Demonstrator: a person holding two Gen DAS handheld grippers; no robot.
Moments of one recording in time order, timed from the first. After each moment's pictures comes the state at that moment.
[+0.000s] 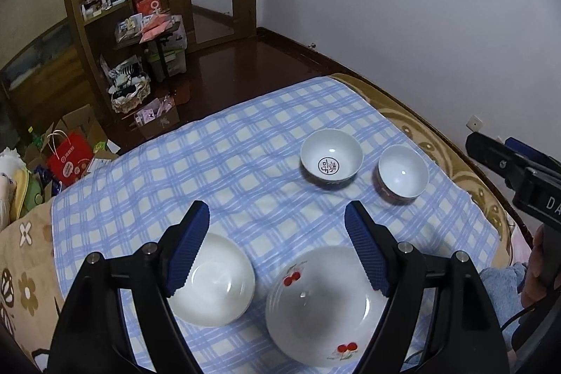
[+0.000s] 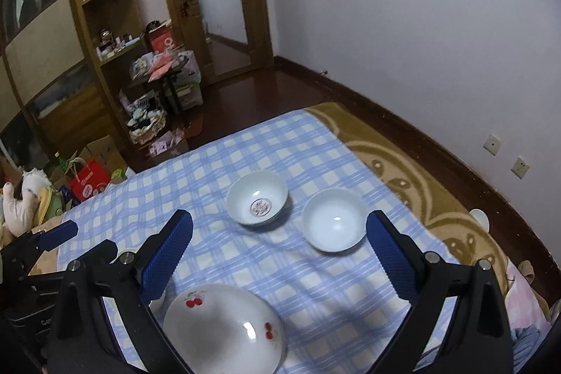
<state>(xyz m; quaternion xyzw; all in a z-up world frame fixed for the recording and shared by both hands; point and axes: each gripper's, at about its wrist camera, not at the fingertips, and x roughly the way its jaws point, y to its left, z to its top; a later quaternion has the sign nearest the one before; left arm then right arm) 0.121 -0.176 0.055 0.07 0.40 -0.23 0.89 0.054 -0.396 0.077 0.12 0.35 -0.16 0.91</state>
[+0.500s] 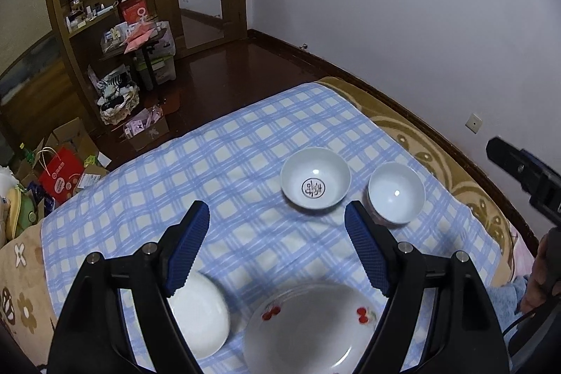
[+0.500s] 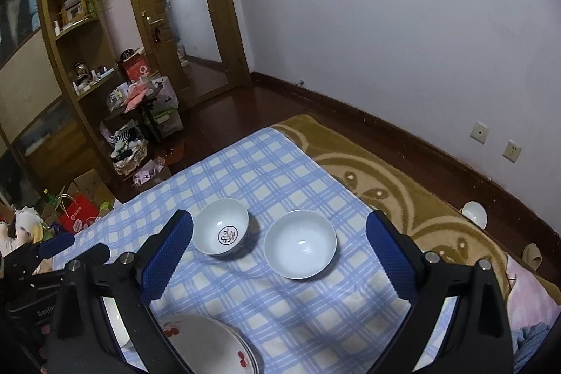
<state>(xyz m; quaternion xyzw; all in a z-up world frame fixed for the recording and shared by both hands) 0.159 -0.235 0.051 0.09 0.40 -0.24 0.88 0.054 -0.459 0.066 0.16 0.32 -0.20 0.91</state>
